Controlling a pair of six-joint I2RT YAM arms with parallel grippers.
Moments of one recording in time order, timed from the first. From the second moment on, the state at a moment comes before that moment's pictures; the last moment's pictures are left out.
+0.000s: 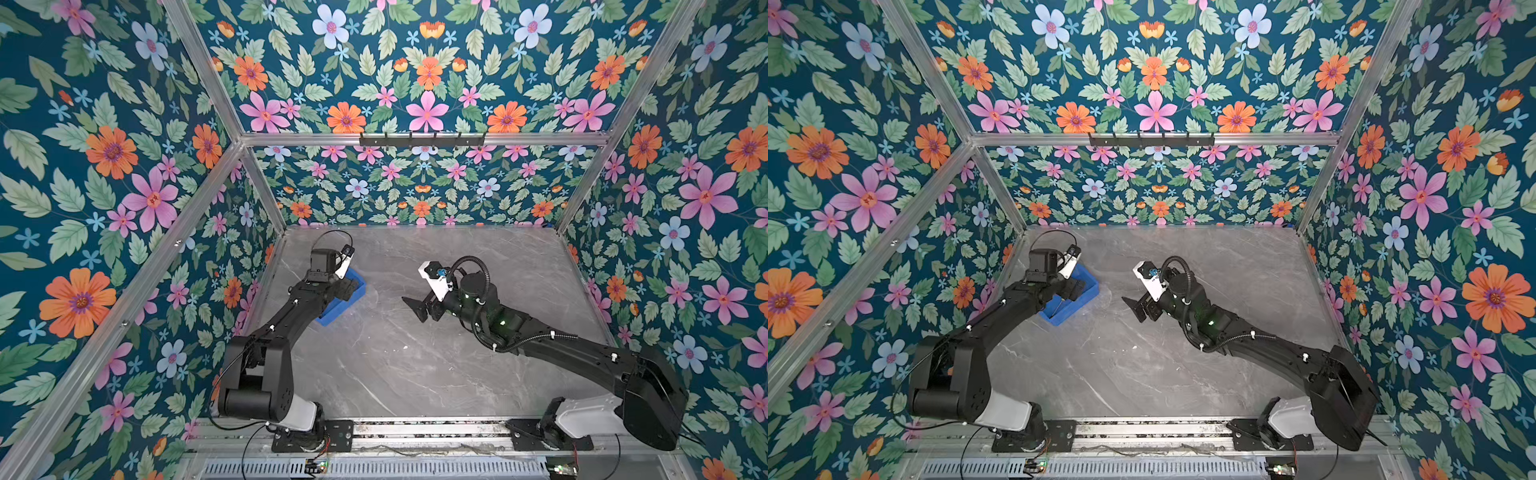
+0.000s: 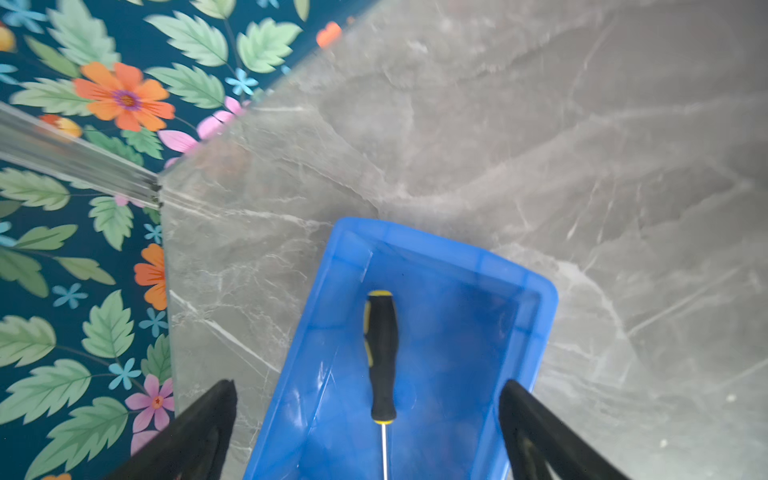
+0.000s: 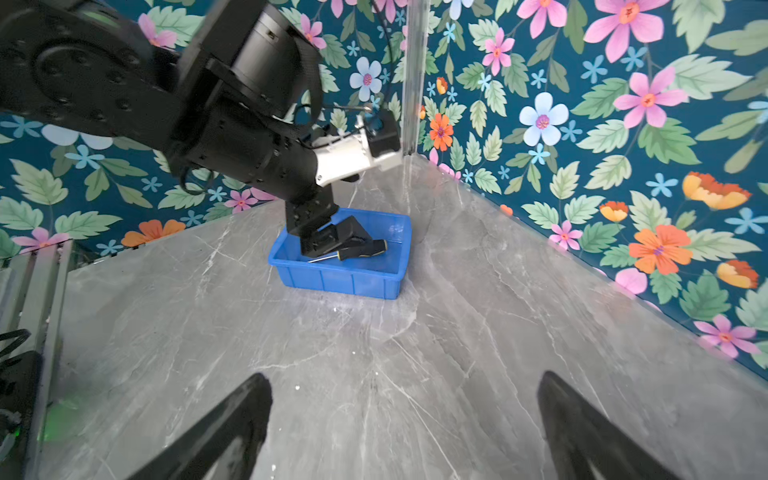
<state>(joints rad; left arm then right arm) -0.15 1.45 0.94 -0.18 -0.10 0.42 0.81 1.34 0.90 0.22 -0.06 -0.07</state>
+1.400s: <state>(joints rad) -0.07 1.34 0.18 0.93 -0.30 0.01 0.07 1.23 0.26 0.58 0.19 0.03</state>
